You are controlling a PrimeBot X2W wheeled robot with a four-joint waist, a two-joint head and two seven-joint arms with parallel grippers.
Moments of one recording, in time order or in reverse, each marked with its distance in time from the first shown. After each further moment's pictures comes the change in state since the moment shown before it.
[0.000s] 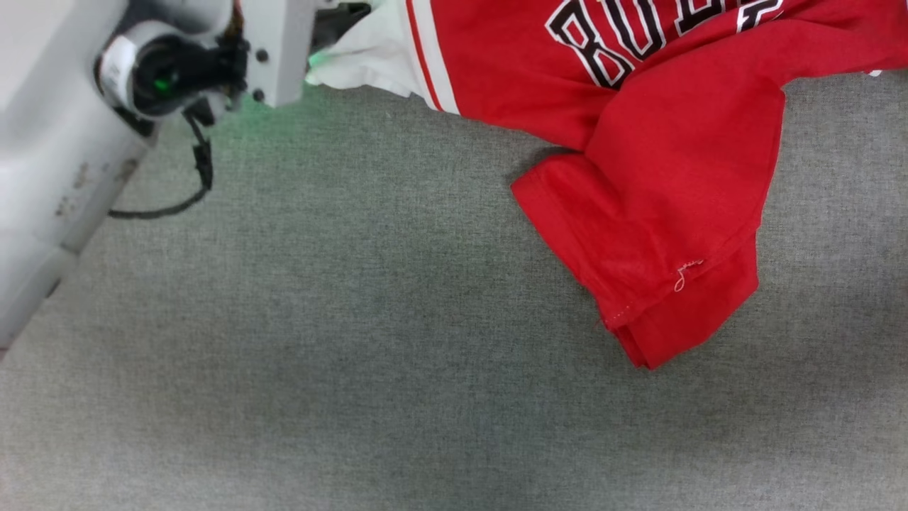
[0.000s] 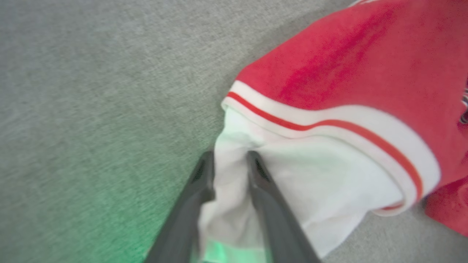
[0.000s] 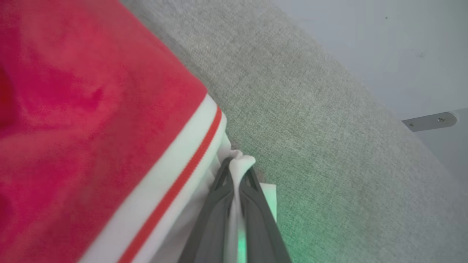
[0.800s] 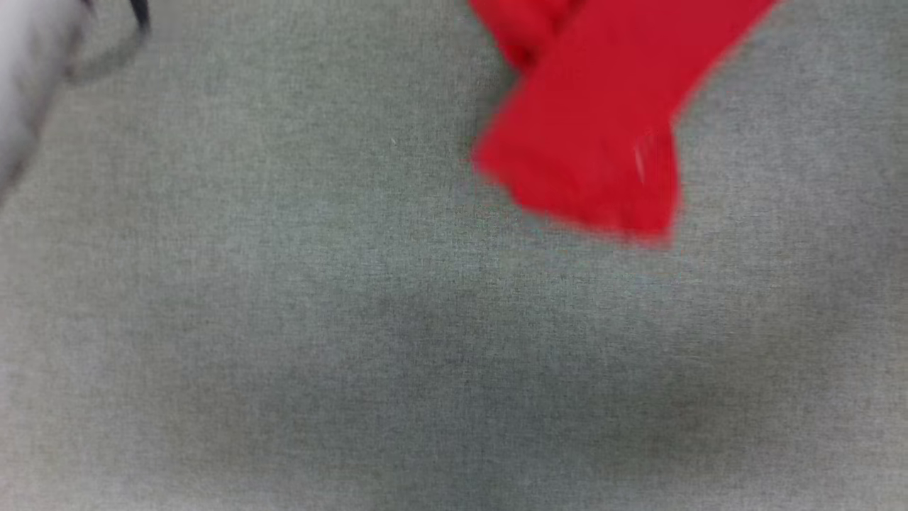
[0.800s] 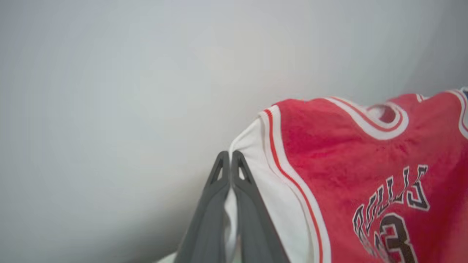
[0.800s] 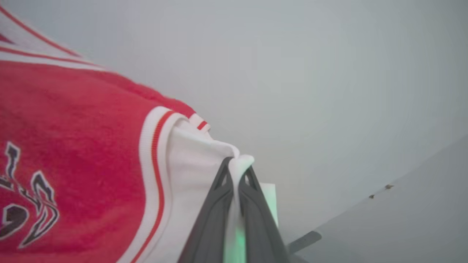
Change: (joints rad) left arm -0.198 -0.087 -0.017 0.342 0.093 -0.002 -0.785; right arm -0.204 0.166 -0.058 0.394 -0.054 0.001 -0.510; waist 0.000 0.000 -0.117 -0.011
